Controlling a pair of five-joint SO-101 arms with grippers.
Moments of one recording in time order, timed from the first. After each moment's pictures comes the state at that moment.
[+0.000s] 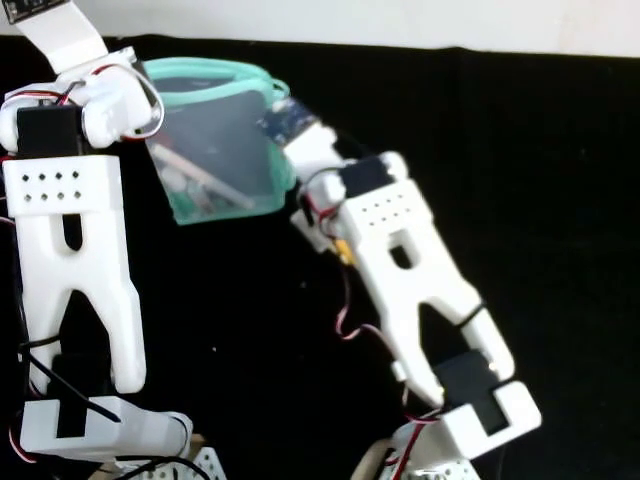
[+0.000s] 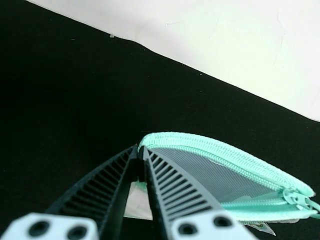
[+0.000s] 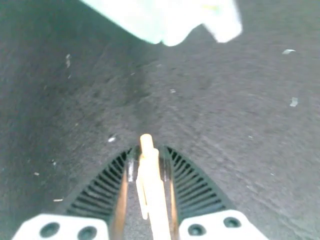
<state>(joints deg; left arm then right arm) -8.7 10.4 -21.9 74.6 18.6 -27.1 -1.8 2.1 73.3 19.3</state>
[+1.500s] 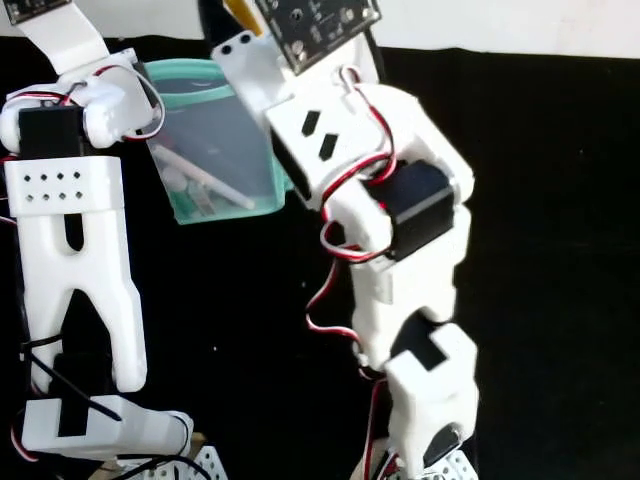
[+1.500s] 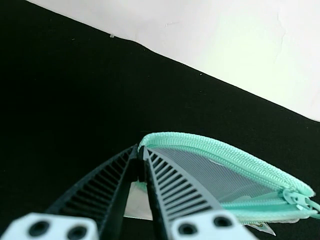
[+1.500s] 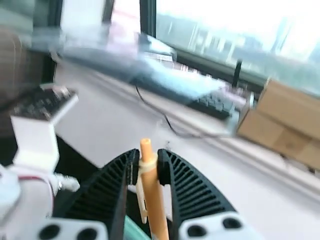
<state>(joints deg) -8.7 10.4 -21.9 74.6 18.6 -37.8 20.7 -90.7 71.0 15.4</state>
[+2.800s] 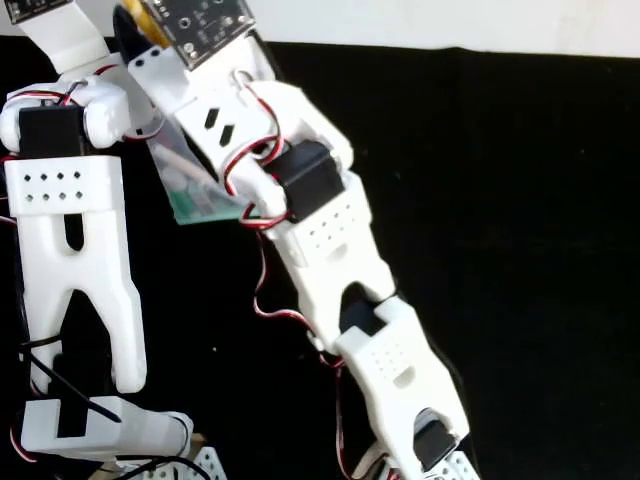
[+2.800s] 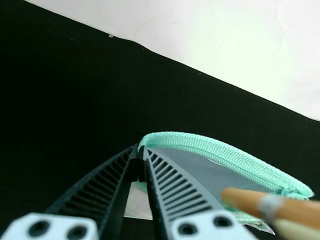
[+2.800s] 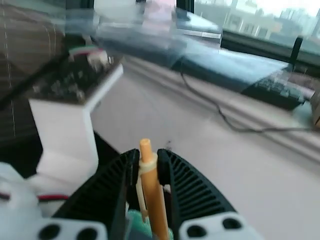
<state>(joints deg) -8.4 10.4 -21.9 74.6 18.6 -43.3 38.7 -94.6 62.1 10.9</state>
